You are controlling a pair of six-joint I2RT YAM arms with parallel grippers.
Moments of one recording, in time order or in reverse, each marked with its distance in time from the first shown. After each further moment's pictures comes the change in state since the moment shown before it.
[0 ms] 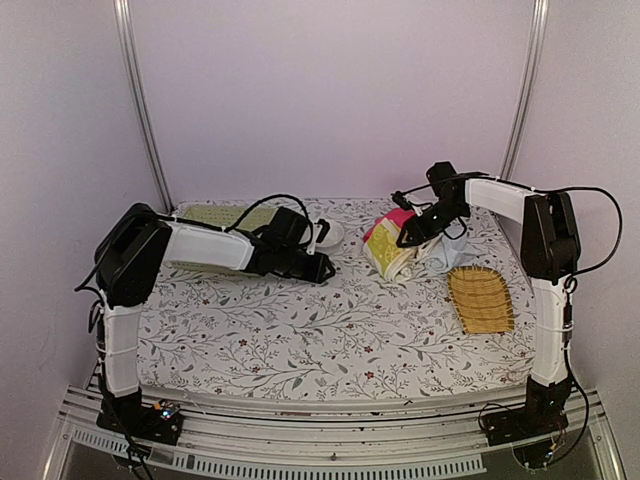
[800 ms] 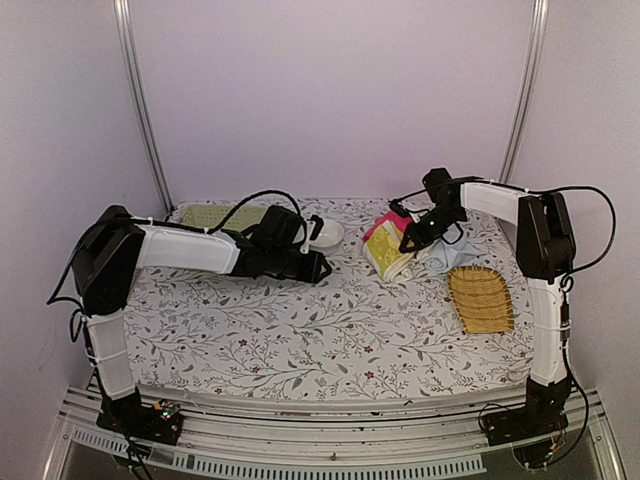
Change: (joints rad) left arm -0.038 -0.158 -0.123 0.001 -0.063 -0.052; right arm 0.011 0.034 0.000 -0.016 0.015 -0.002
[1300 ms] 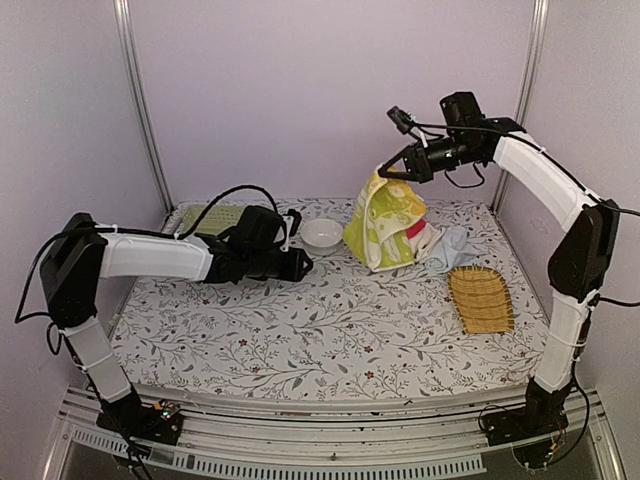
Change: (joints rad) left arm 0.003 -0.169 -0.155 0.029 -0.124 -0.040; right arm 0.070 -0.265 0.207 -0.071 -0.418 0.004
